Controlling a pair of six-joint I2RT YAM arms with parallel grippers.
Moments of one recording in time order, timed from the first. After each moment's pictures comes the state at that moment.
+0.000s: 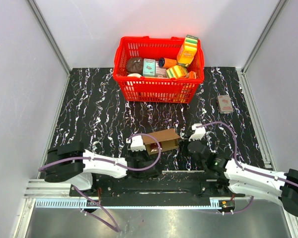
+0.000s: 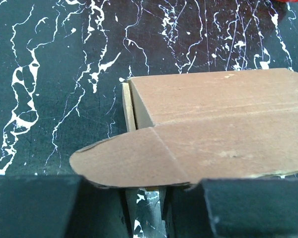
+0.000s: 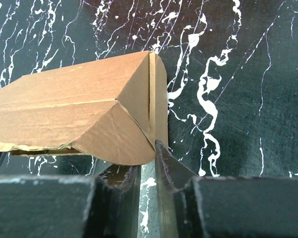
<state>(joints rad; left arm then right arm) -1.41 1.49 0.62 -0.24 -1.18 -1.31 0.99 0.86 0.29 0.06 0.53 0.65</state>
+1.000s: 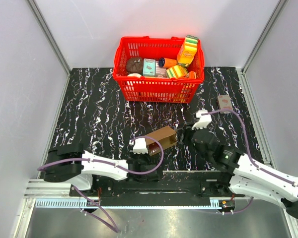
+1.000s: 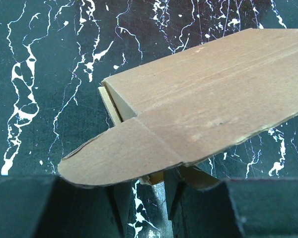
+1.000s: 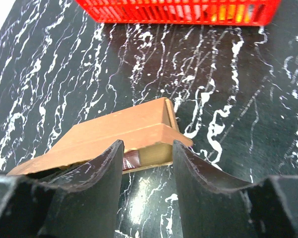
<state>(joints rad) -1.47 1.49 0.67 -0.37 -1.17 -1.32 1.00 0.73 0.61 -0.28 0.58 0.61</state>
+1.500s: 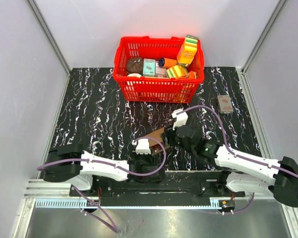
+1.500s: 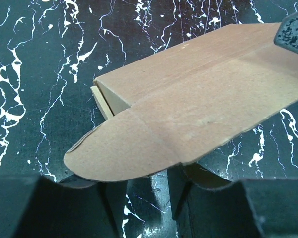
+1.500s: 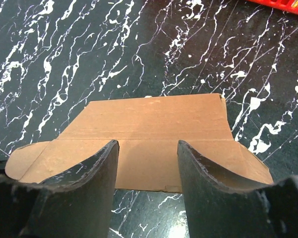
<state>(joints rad) -1.50 1.49 0.71 -0.37 -1.16 -1.29 1.00 1.07 0.64 -0.03 0.36 0.43</state>
